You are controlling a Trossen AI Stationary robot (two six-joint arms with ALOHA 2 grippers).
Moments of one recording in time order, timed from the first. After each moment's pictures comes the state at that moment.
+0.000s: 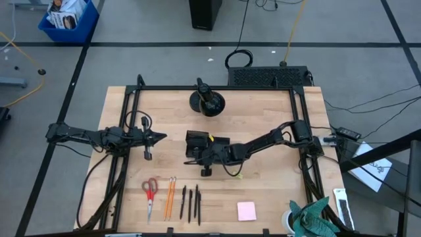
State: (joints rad) left arm -0.15 0.17 0.01 0.18 -0.29 0.13; right arm 0.16 2.13 1.29 0.14 0.37 -0.08
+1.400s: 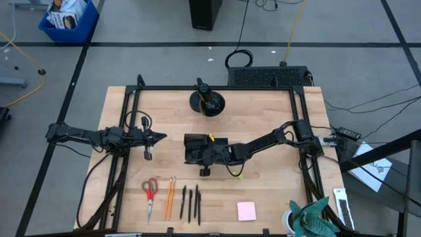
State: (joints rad) left arm -0.15 0.17 0.01 0.18 -0.29 0.13; right arm 0.17 2.09 1.29 0.18 0.39 -0.11
